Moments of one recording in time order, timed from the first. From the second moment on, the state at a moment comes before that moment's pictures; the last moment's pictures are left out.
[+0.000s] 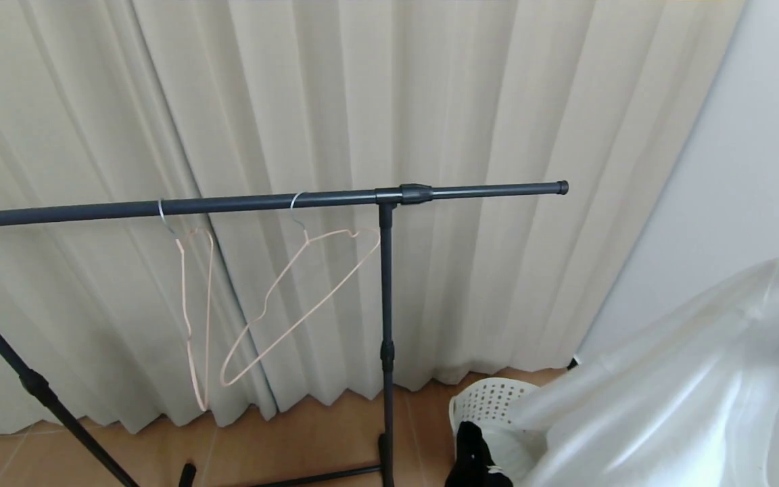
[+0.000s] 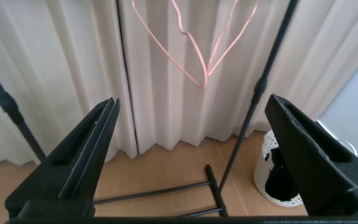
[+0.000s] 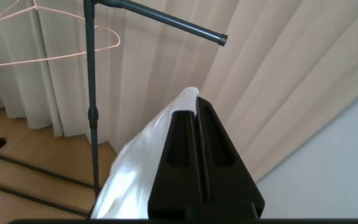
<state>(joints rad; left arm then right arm) -0.01 0.00 -0.01 0.03 -0.04 -0.02 0.42 0.87 -0.55 -0.27 -0.10 -0.22</state>
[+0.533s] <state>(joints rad) -0.01 0.00 -0.01 0.03 -0.04 -0.02 0.42 0.87 -0.55 -0.27 -0.10 -0.22</state>
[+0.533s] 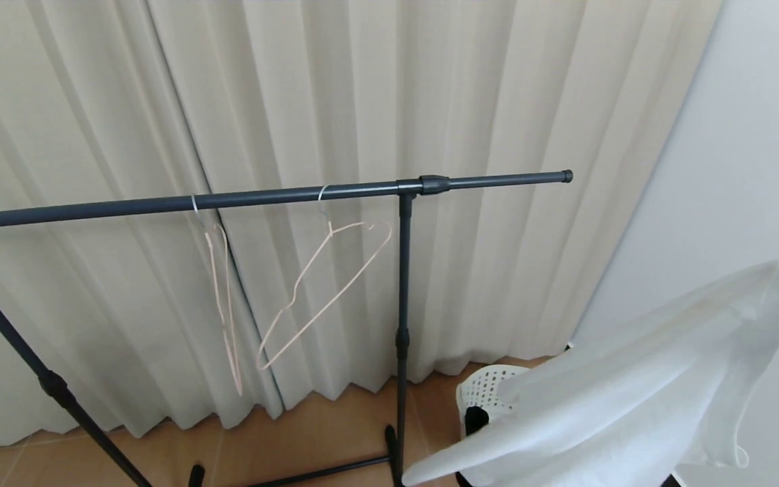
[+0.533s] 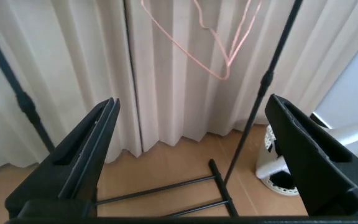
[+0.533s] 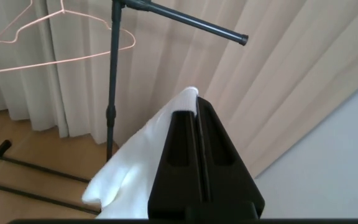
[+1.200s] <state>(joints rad) -0.01 0.00 -0.01 0.03 -0.04 -0.02 0.42 0.87 -0.54 -0.27 -0.10 -0.24</state>
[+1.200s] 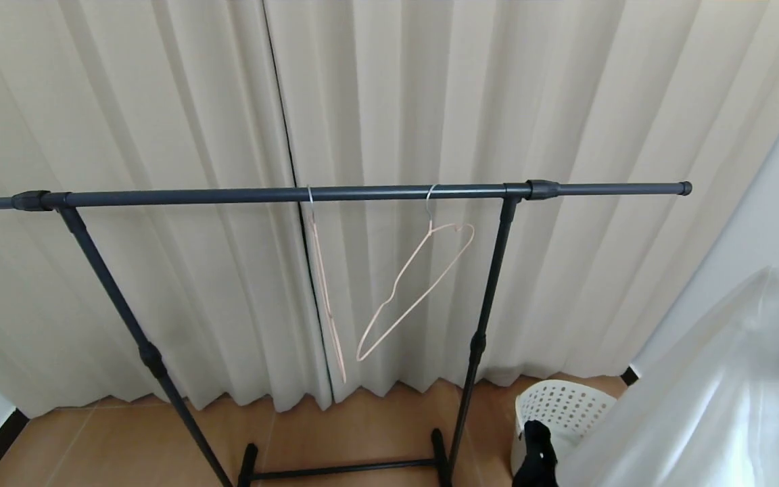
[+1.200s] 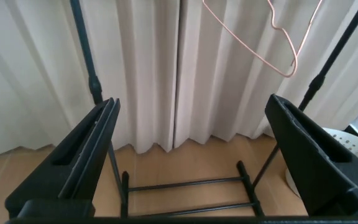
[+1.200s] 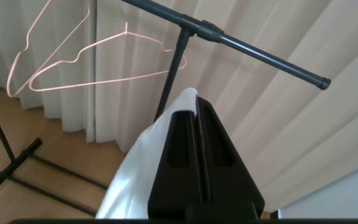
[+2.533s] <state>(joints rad) -0.02 0.29 -0.12 0.03 -0.12 0.10 0.51 1.18 -0.75 -0.22 -0.13 0.05</state>
